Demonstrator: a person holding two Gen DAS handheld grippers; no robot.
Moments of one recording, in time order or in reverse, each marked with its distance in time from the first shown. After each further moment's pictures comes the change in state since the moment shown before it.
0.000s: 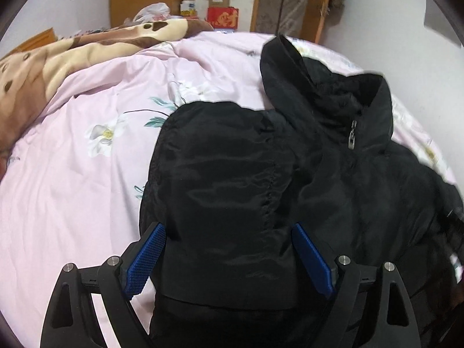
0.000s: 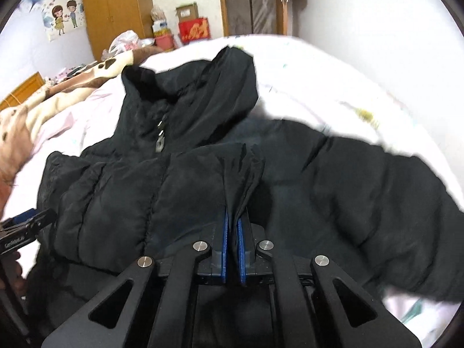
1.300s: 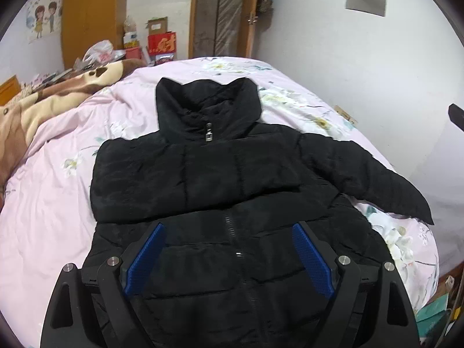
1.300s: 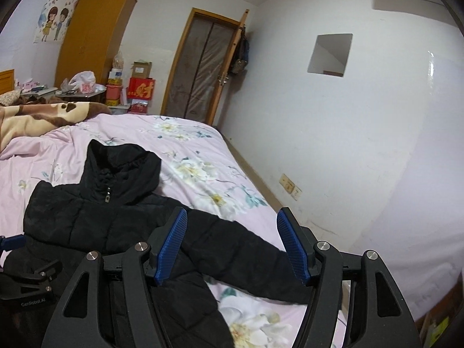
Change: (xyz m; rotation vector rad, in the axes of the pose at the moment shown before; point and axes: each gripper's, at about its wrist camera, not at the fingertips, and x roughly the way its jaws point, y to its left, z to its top) left arm -0.178 -0.139 -0.075 0.194 -0.098 -0.191; right arm -0.278 -0.025 -0.022 -0.108 -0.344 -0.448
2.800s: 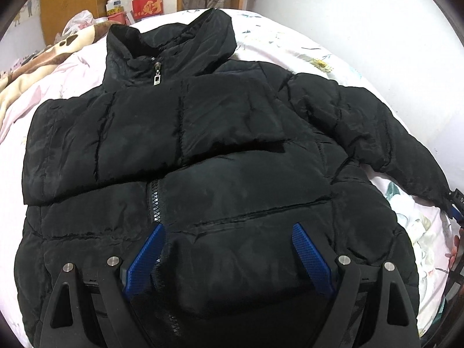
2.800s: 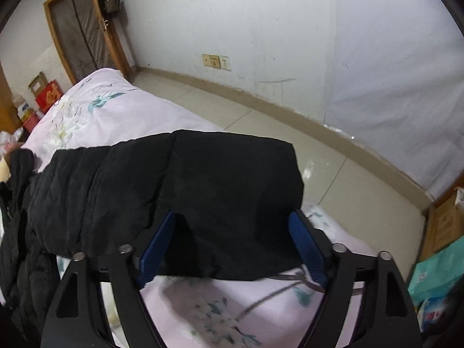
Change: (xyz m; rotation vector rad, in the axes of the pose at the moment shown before) left arm 0.129 -0.061 -0.015 -0.001 0.222 -0.003; right arm 0.199 -0.250 -0.212 0.629 0.494 -0.048
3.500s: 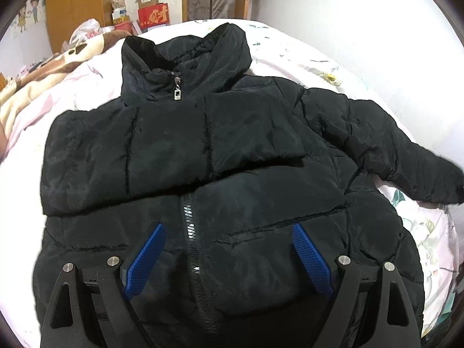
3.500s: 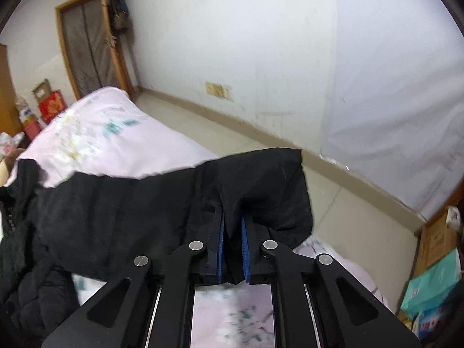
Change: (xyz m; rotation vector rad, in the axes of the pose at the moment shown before) left arm -0.019 0.023 0.007 0.021 -0.049 0.047; right arm -0.053 0.041 0.018 -0.080 -0.187 -0.025
